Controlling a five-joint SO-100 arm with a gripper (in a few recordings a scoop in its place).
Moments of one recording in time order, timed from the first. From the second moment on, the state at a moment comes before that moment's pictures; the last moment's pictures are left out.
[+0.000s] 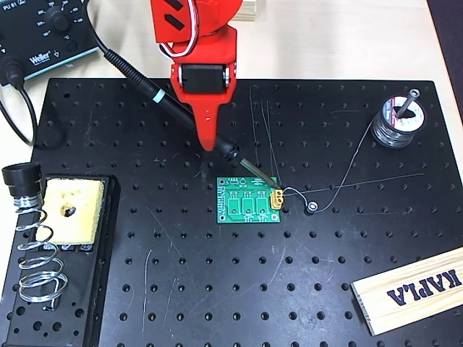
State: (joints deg) arm -8.8 96.7 119.0 48.2 1.2
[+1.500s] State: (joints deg) arm -7.6 94.6 115.8 48.8 0.4
